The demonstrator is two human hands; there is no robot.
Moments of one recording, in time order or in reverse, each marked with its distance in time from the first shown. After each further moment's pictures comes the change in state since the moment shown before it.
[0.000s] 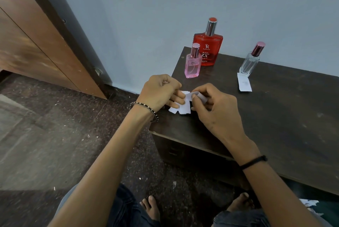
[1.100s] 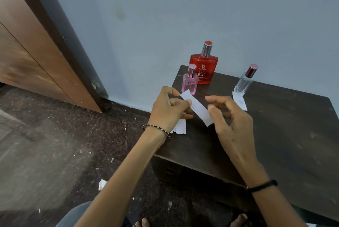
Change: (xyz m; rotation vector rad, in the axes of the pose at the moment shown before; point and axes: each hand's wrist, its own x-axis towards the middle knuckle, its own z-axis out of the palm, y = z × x) left_hand -0.006 0.006 0.030 -0.116 0.072 0.093; right_hand 0.004 0.005 -0.022 0.094 0.186 0.138
